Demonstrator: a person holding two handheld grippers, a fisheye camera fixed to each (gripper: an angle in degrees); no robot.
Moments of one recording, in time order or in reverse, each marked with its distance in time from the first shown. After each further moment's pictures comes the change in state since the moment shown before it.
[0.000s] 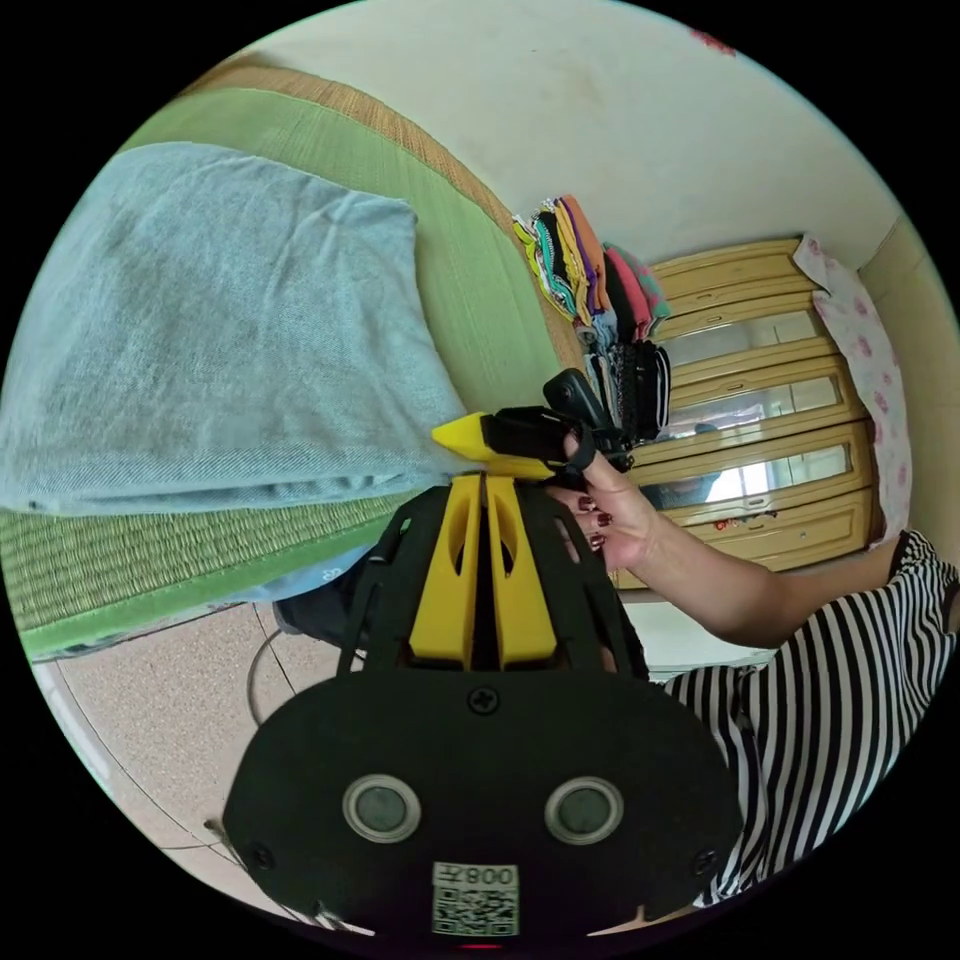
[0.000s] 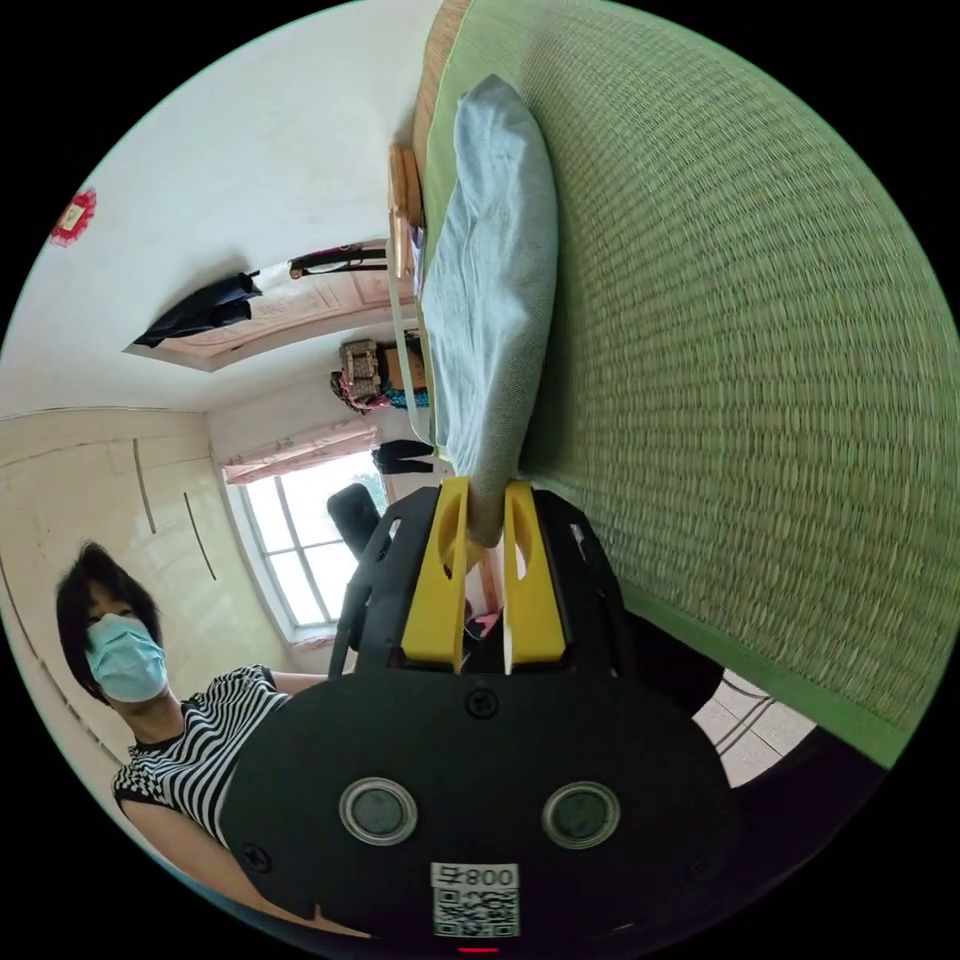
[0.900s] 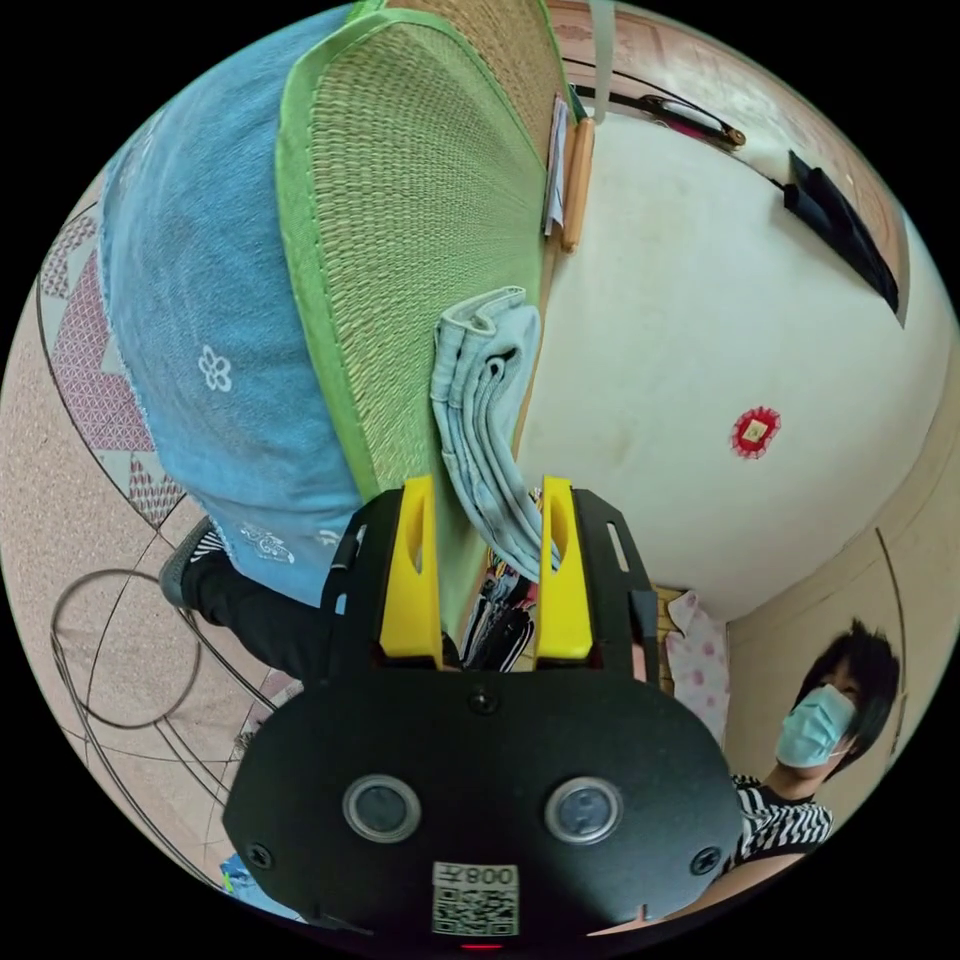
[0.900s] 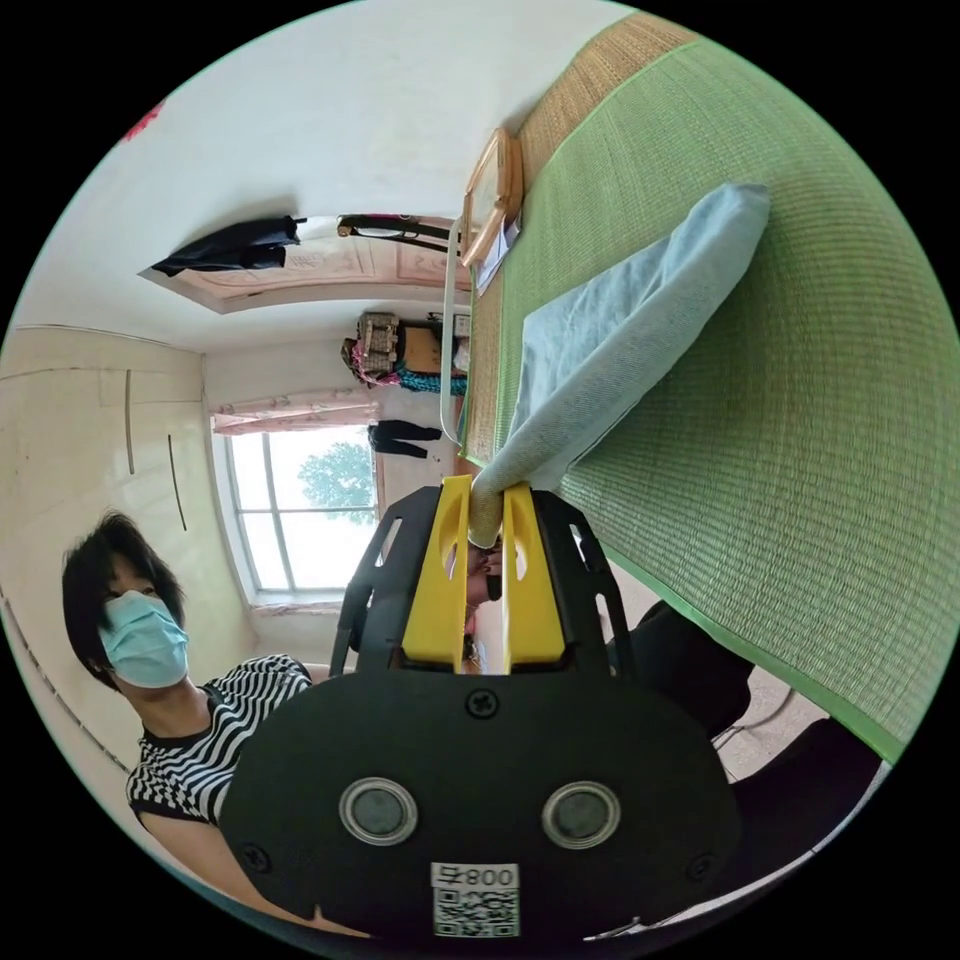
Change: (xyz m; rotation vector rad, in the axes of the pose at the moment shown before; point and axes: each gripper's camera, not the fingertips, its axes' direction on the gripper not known) left arm -0.122 0.120 -0.096 0.662 0.437 -0.695; right arm -0.071 -0.028 0.026 -0.029 0.084 -0.178
